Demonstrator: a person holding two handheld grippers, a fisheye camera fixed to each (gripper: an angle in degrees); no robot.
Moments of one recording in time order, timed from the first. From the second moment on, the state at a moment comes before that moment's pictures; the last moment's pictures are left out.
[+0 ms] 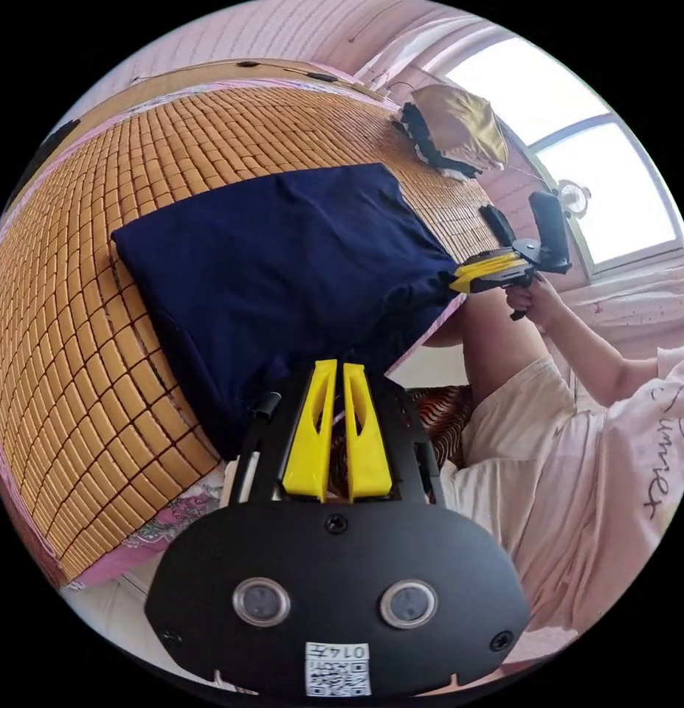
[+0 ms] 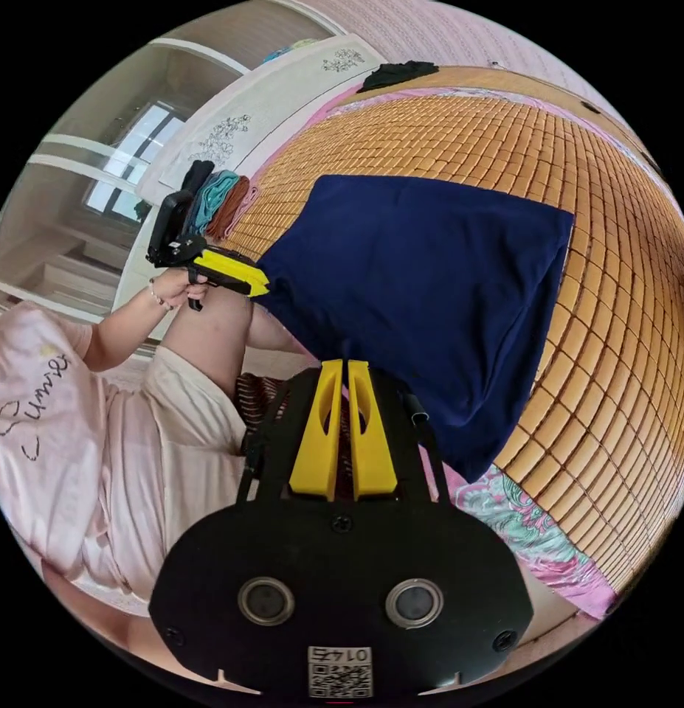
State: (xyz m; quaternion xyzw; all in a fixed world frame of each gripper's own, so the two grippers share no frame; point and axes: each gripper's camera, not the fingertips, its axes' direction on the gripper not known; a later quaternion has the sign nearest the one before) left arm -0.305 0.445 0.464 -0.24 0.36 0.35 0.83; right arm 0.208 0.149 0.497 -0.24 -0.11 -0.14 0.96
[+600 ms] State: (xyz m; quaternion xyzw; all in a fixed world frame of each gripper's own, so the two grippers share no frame) left arm -0.206 0.495 0.405 -0.16 0.39 0.37 0.83; right arm 0.029 0.003 0.636 -0.27 0.08 -0.31 0.91
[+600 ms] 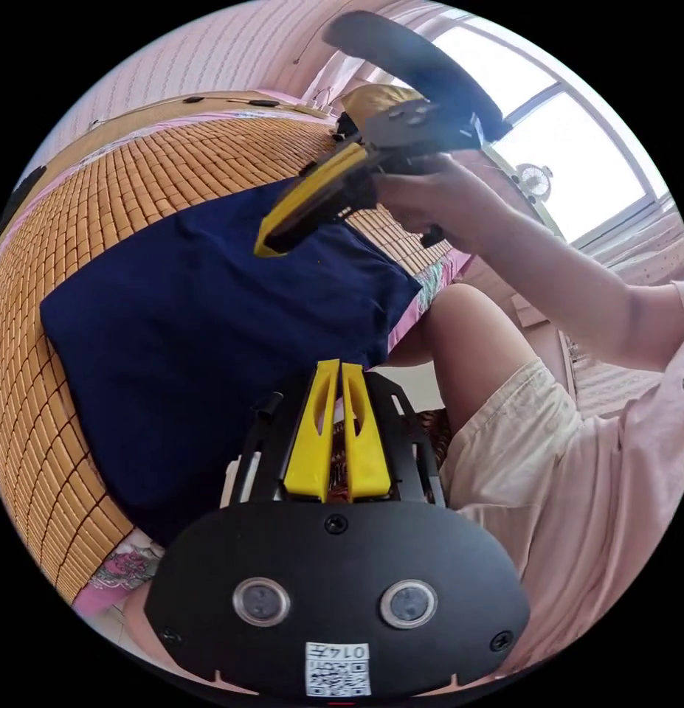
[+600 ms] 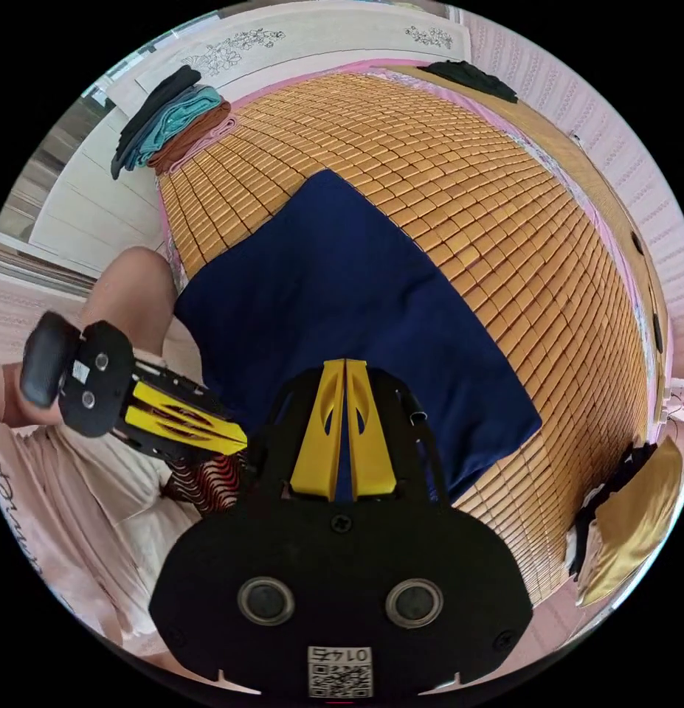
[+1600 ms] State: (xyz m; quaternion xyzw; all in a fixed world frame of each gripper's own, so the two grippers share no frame) left arm -0.192 0.516 0.392 -0.14 0.37 0.43 0.81; right arm 0.040 -0.128 0.751 -0.41 0.15 -0.24 0.87
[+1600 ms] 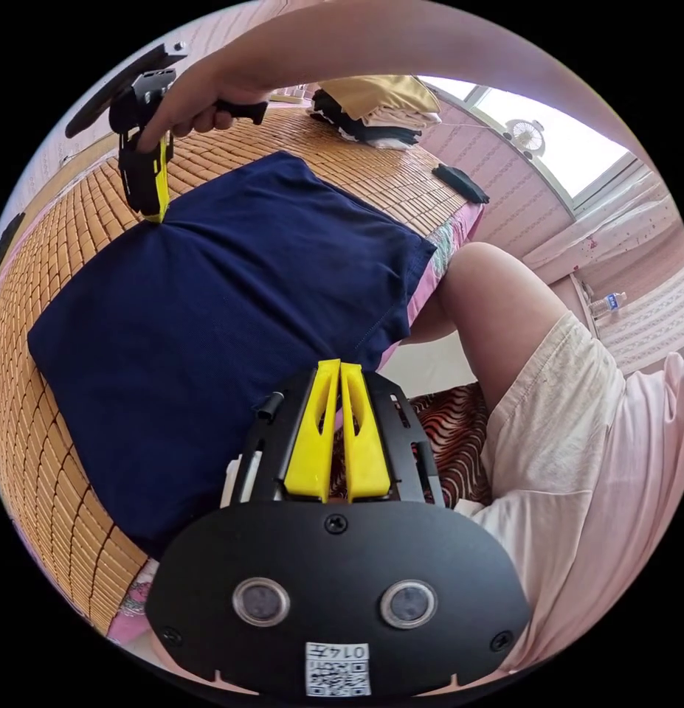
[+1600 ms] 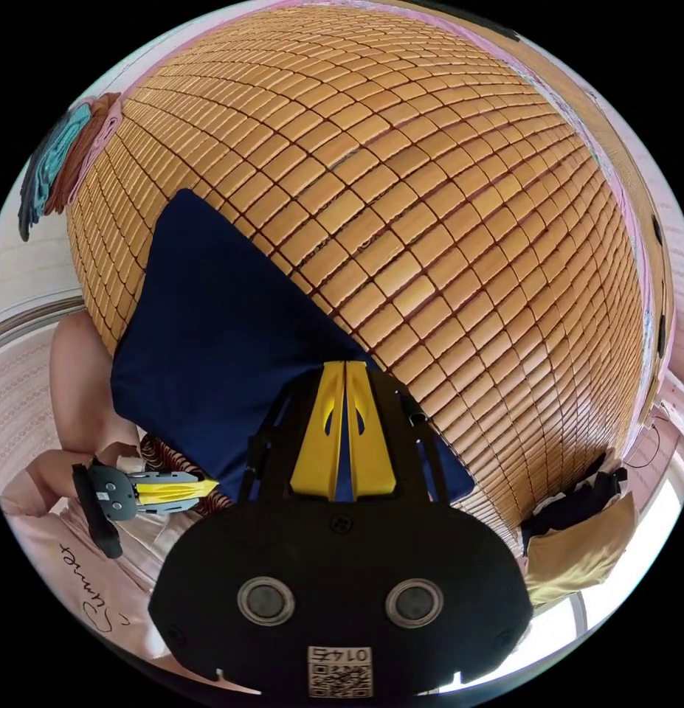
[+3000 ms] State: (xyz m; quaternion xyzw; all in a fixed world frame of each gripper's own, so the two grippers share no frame) left arm 0.038 0.558 0.286 -0.08 0.37 0.53 0.76; right arm 0.469 0.180 0.441 -0.25 -0.08 0.08 0.96
